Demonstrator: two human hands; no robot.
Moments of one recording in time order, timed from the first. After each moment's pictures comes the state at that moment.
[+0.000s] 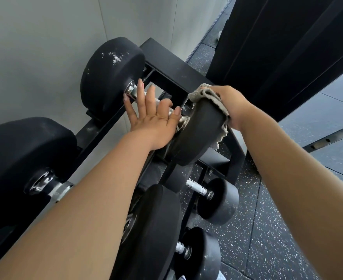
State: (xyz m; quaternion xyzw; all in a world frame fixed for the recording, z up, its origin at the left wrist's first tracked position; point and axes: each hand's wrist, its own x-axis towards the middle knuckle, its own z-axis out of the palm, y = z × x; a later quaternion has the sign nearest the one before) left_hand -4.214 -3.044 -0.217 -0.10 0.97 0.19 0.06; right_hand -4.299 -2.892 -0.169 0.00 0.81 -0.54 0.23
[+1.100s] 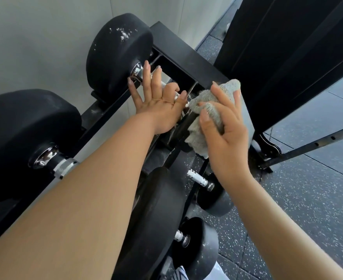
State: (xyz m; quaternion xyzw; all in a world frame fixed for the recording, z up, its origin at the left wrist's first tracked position) left_hand -4.213 -3.046 -0.223 -0.09 0.97 0.22 0.04; right_hand -4.182 -2.888 -0.214 -0.17 0.82 -0.54 -0.06
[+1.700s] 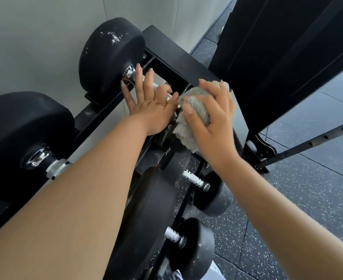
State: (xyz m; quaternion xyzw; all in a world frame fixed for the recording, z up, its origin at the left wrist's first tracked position) left_hand -4.213 -3.044 -0.224 -0.10 0.97 0.21 0.03; right_hand -4.210 -2.892 -0.222 -0.24 0.85 -0.45 -0.13
